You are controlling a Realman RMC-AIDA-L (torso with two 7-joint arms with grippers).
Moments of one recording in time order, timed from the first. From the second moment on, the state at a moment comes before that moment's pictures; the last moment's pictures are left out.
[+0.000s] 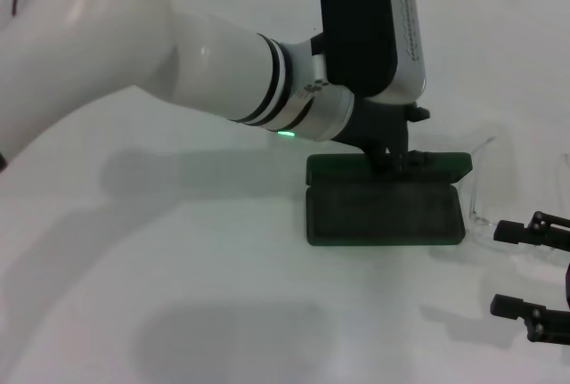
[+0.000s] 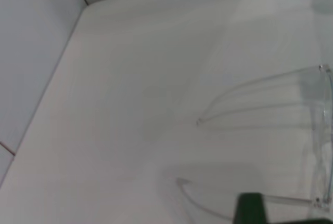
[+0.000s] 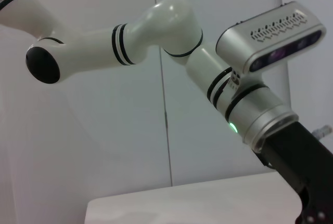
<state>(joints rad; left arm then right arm) -0.69 -2.10 1.85 1.20 2.18 0.92 -1.96 0.26 1.92 -1.10 -0.47 -1.48 -1.84 0.86</state>
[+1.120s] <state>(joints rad) -0.29 -2.09 1.75 0.65 0.76 1.28 -0.96 0.60 1.96 -0.97 -1.43 -2.38 -1.94 1.97</state>
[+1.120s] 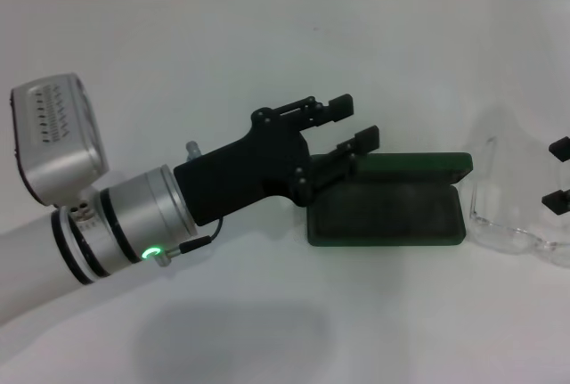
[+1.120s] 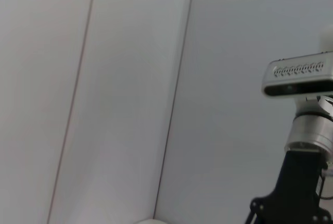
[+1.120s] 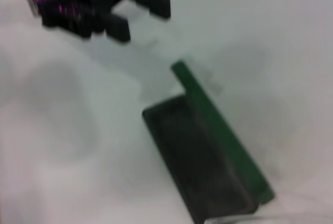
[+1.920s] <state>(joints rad) -0.33 -2.09 1.73 0.55 0.74 1.32 -0.91 0.61 2.02 -1.33 -1.38 -2.61 -1.81 2.04</state>
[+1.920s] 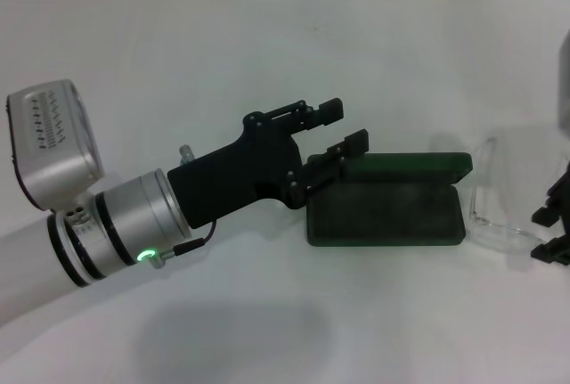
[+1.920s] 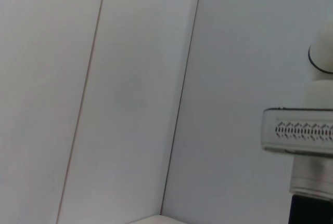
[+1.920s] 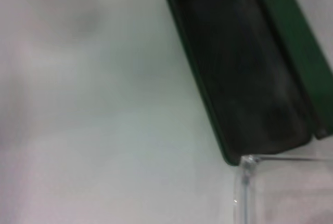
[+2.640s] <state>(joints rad) -0.33 -2.09 1.71 0.53 0.75 1.32 -0.91 0.61 2.02 -1.46 -1.35 -2.64 -1.75 2.10</state>
